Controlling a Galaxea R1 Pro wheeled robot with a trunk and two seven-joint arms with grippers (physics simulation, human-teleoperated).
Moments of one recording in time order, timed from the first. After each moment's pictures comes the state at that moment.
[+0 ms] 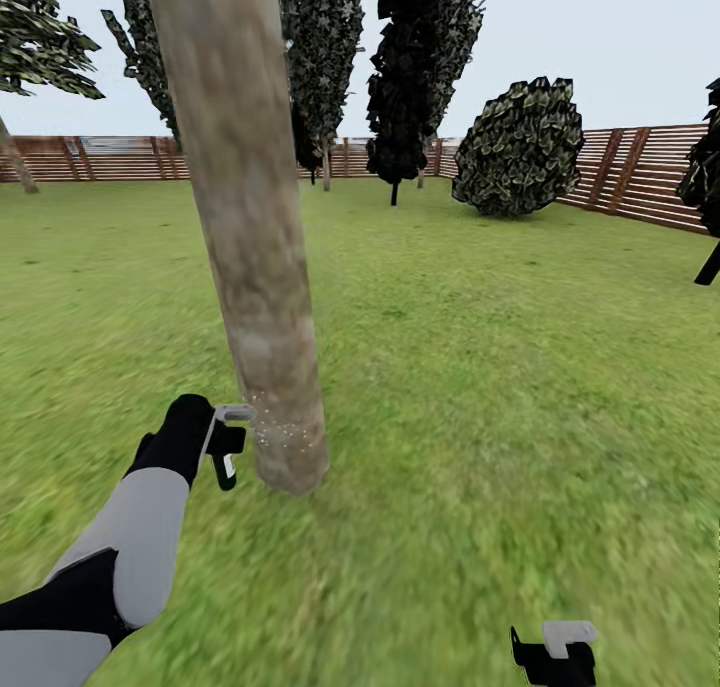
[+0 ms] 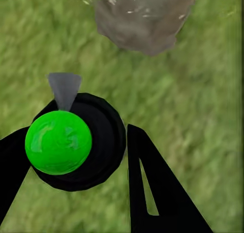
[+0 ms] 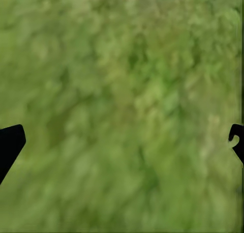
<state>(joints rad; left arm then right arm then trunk) -1.00 -0.04 0.42 -0.65 -0.64 0.92 -0.30 -0.46 -0.12 0.25 -0.03 -0.17 -0.51 -0.14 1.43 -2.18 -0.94</state>
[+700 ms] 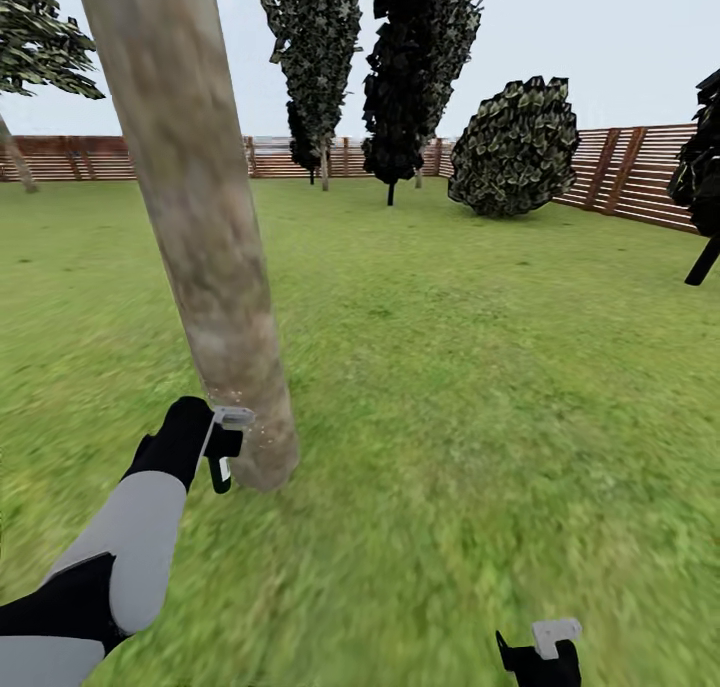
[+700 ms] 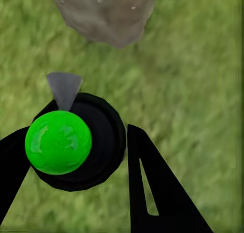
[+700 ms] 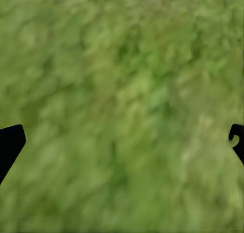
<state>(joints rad) -0.99 -0.02 0.38 -0.65 -0.64 0.92 -0.30 -0.46 -0.13 0.24 -0.03 -0.17 -0.51 0.03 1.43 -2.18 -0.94</state>
